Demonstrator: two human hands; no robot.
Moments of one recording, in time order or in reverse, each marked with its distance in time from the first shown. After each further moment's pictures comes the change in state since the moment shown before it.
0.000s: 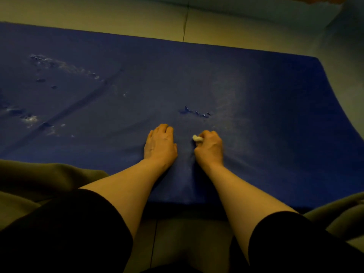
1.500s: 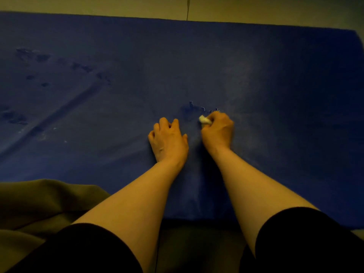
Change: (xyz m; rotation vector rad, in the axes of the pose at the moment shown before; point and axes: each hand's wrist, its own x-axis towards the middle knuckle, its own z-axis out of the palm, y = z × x) left_hand 0.031 0.022 0.018 0.009 0.065 -0.253; right_hand 0.063 0.000 0.017 0.112 0.119 0.046
